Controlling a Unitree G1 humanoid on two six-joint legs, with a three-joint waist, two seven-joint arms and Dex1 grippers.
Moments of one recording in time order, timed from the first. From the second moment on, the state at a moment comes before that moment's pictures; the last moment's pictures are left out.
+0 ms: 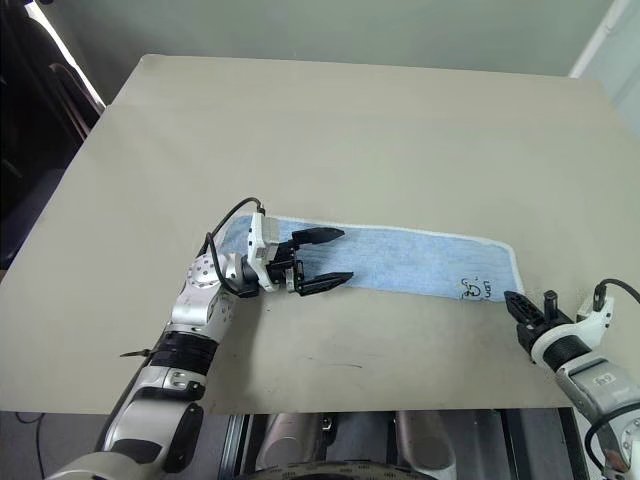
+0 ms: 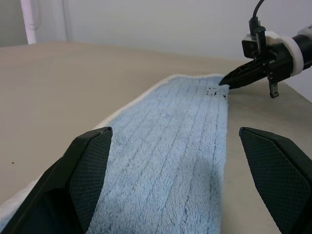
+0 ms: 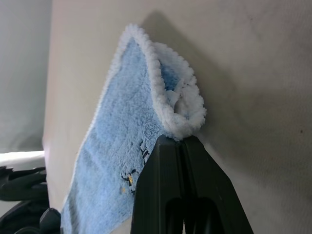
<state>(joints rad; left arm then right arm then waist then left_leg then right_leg) -0.47 0.34 -0.06 0.41 -0.38 -0.09 -1.28 0.32 -0.50 -0.51 -0.36 1.96 0.69 -0.43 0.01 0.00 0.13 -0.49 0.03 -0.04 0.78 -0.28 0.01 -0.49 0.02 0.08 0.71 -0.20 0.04</state>
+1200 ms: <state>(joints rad) -0.69 0.38 -0.07 0.56 -0.30 -0.09 -1.35 0.34 -0.87 -0.69 -0.48 1.58 0.82 0.14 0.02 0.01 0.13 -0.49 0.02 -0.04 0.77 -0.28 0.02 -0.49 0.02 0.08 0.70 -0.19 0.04</state>
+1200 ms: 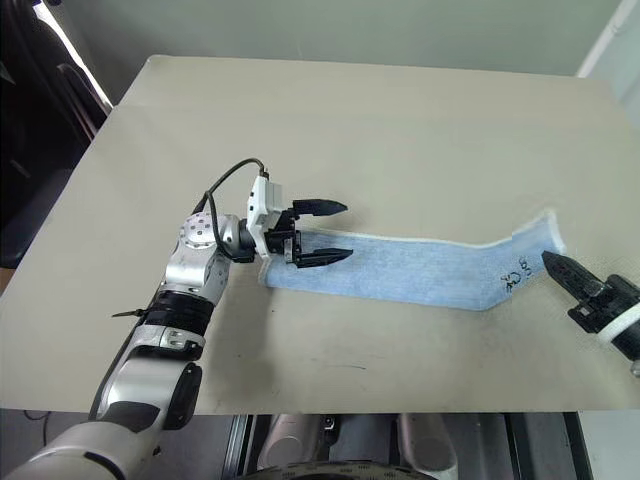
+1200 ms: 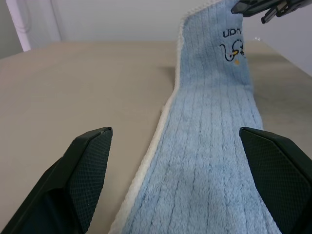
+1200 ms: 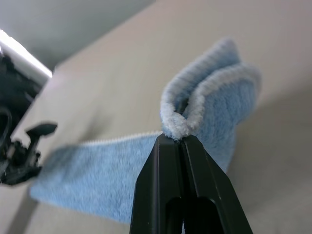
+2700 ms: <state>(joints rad) -0.69 0.37 -0.07 0.59 -0.26 -0.15 -1.34 -0.20 -0.75 0.07 -0.53 0.94 0.95 0.41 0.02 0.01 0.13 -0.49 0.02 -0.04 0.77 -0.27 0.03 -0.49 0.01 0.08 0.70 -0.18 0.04</state>
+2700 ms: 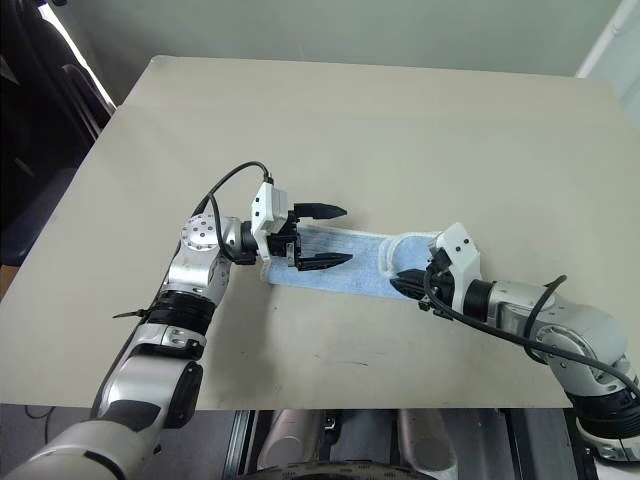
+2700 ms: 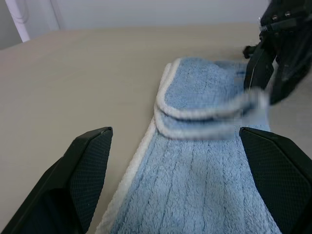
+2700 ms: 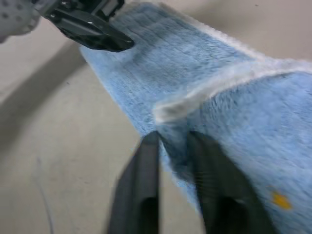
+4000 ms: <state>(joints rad) -0.70 0.15 -0.26 0.57 -0.16 0.03 -1.21 -0.12 -0.45 -0.17 -0.38 0.76 0.63 0.38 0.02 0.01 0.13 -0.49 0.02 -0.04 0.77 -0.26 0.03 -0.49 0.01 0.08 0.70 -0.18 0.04</state>
